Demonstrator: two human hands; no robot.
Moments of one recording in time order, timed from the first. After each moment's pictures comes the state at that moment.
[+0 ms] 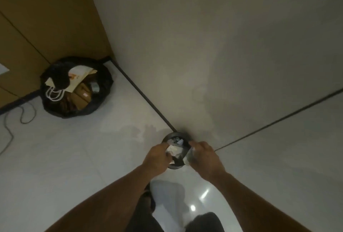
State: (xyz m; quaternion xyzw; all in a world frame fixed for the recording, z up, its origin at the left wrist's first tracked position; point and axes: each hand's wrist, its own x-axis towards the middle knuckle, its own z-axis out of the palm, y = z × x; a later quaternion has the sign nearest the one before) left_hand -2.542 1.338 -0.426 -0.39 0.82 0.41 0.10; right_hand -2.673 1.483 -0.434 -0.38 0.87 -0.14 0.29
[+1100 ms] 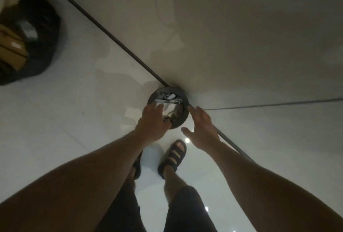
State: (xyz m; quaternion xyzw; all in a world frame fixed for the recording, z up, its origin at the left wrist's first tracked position) left_hand -2.617 1.306 -0.622 -0.30 0.86 0.36 0.21; right_hand -2.712 1.472 -0.619 -0.27 0.88 -0.10 0.38
